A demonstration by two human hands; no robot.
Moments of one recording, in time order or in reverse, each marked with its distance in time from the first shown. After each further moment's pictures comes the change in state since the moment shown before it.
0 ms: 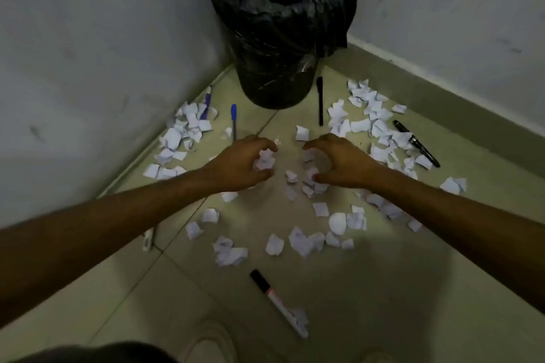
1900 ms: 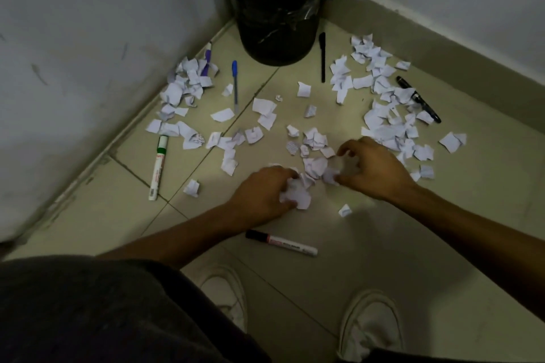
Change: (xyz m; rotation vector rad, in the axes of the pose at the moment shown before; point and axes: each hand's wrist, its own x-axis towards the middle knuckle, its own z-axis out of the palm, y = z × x) left_hand -0.090 0.048 0.100 0.030 -0.070 -0.064; right_hand -0.105 0.002 0.045 -0.037 0.123 0.217
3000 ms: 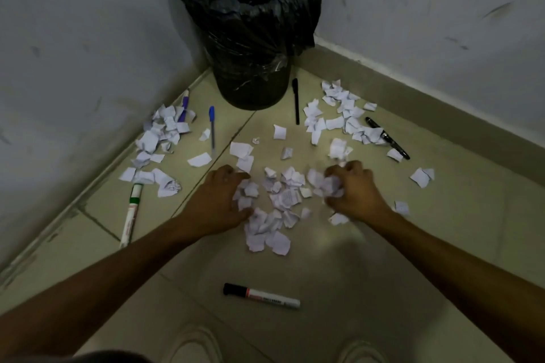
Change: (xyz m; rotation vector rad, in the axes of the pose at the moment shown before) left_hand 0.045 -0.062 -0.035 0.157 0.096 -0.058; right_hand 0.043 0.042 0.008 -0.029 0.017 0.089
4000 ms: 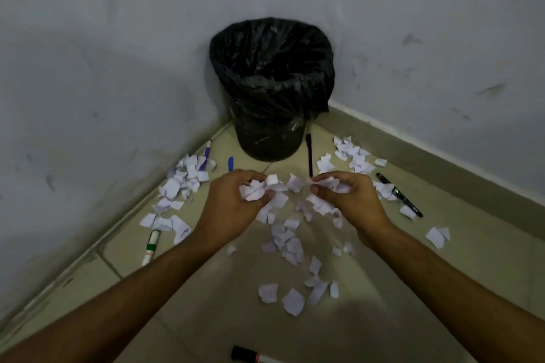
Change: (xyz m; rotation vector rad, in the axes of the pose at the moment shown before) left_hand 0.011 0.062 -0.101 -0.555 0.534 -0.005; right_hand 0.014 -0.083 -0.076 0.955 0.293 -0.147
